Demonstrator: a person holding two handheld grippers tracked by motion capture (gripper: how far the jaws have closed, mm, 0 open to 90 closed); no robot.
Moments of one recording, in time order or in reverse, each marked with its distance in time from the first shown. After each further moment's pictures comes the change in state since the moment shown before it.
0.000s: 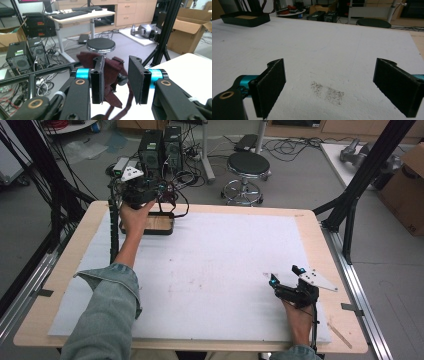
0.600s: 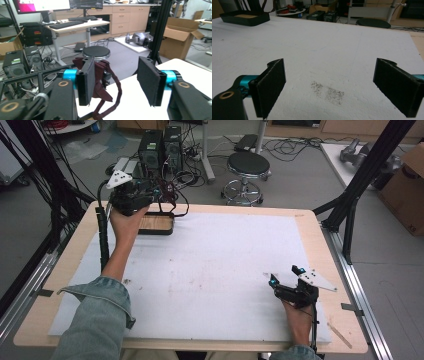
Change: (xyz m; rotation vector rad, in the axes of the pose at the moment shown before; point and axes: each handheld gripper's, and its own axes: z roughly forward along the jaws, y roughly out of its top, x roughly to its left) left arm -0.009 0.002 -0.045 -0.066 -0.057 0.007; right arm 0.001 0.000 0.000 0.004 -0.002 -0.006
